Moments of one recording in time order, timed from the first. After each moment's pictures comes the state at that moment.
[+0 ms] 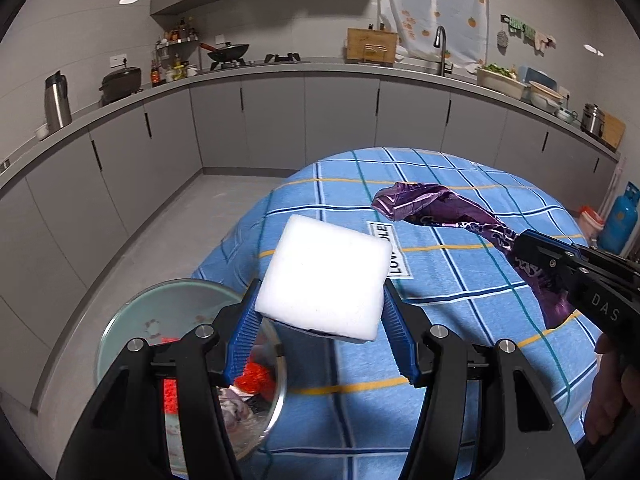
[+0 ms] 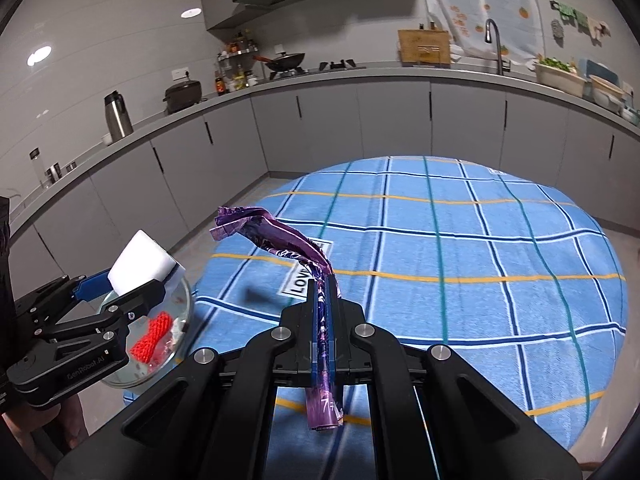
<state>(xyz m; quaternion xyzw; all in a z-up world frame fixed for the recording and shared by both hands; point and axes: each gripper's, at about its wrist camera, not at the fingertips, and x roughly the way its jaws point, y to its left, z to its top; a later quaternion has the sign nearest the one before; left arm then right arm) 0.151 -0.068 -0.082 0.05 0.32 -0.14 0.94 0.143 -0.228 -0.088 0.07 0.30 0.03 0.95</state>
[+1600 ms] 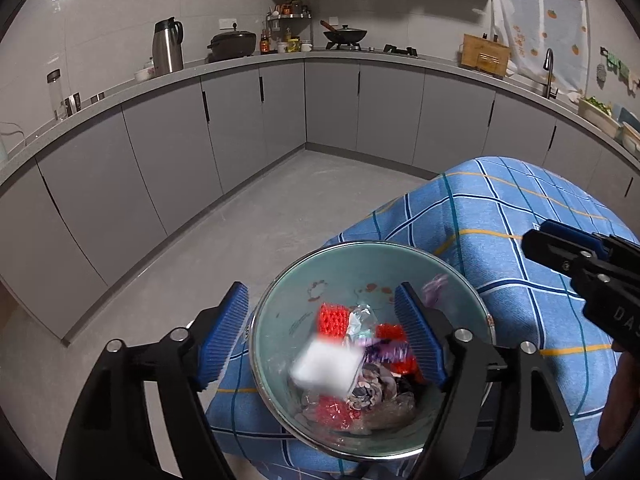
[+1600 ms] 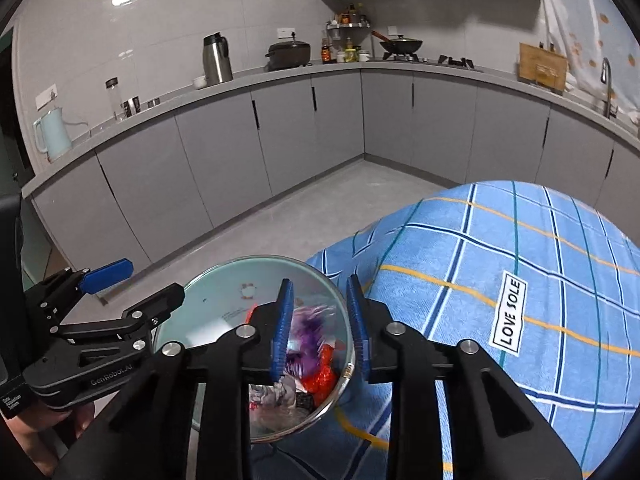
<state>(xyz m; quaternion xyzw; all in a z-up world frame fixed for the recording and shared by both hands) 0.160 0.086 -0.103 0.00 0.34 0.03 0.94 0.210 -0.063 -0.098 0.00 0.32 0.19 0.93</state>
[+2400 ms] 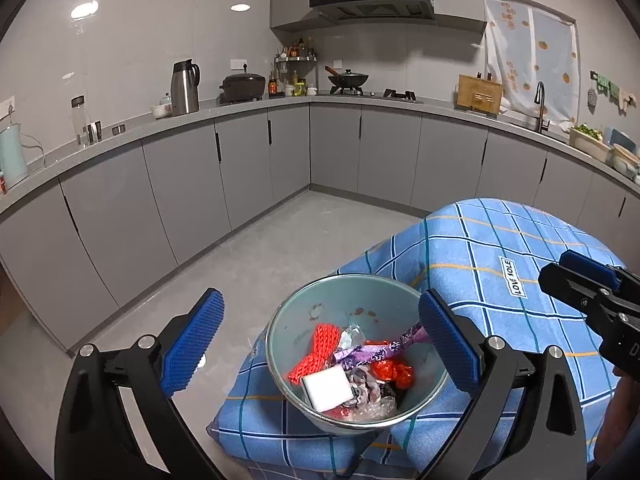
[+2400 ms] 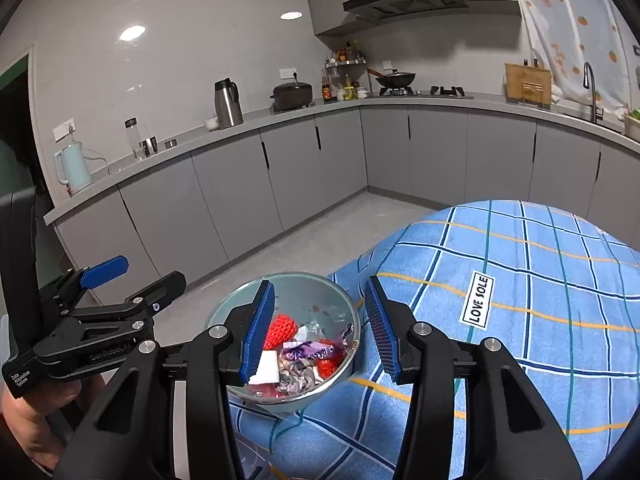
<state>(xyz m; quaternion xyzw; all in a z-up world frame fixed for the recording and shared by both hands) 0.090 0.080 -0.047 0.00 0.26 0.03 0.96 0.122 -0.093 -0.051 0.03 0.26 0.20 0.95</state>
